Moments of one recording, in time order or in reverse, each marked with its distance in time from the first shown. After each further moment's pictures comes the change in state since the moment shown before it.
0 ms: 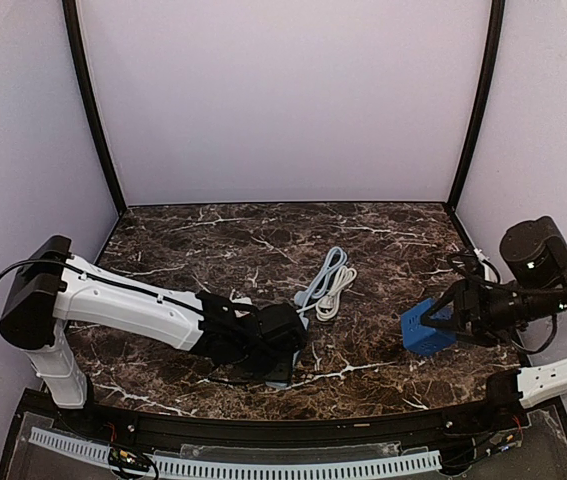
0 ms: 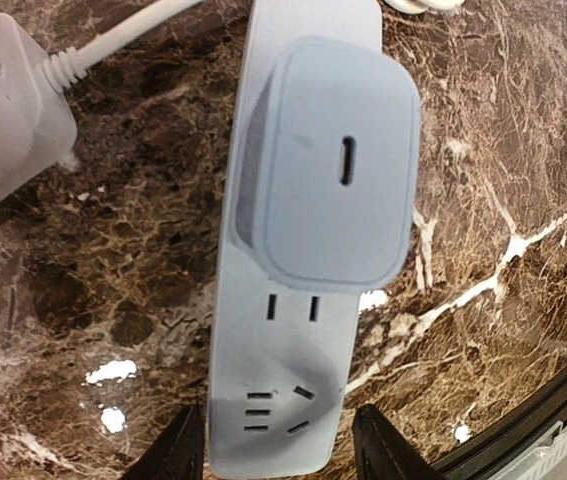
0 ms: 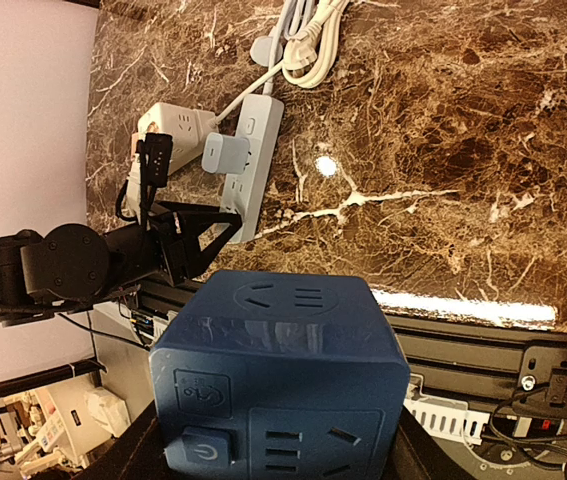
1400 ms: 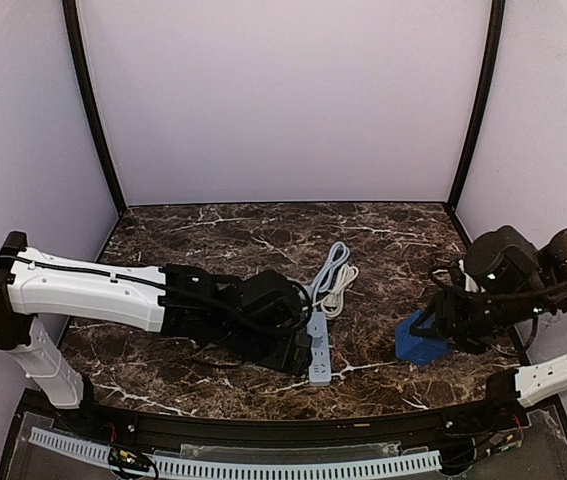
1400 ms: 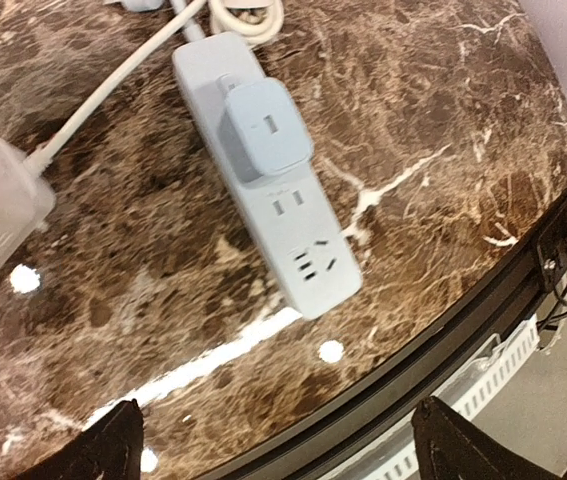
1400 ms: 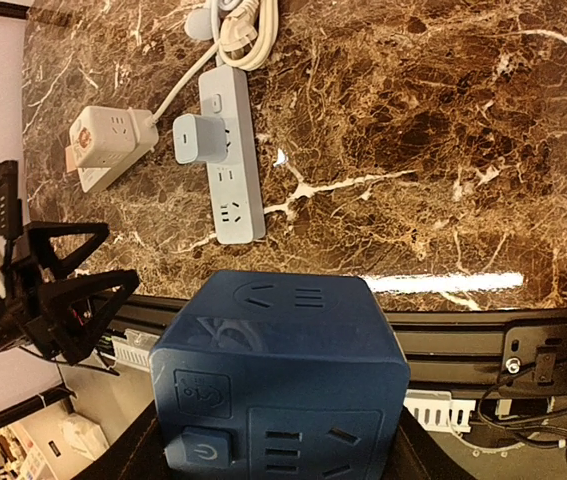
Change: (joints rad) left arm -0.025 -0.100 0.138 -0.087 0.073 0.212; right arm 0.000 0.089 -0.013 -0.050 0.012 0.070
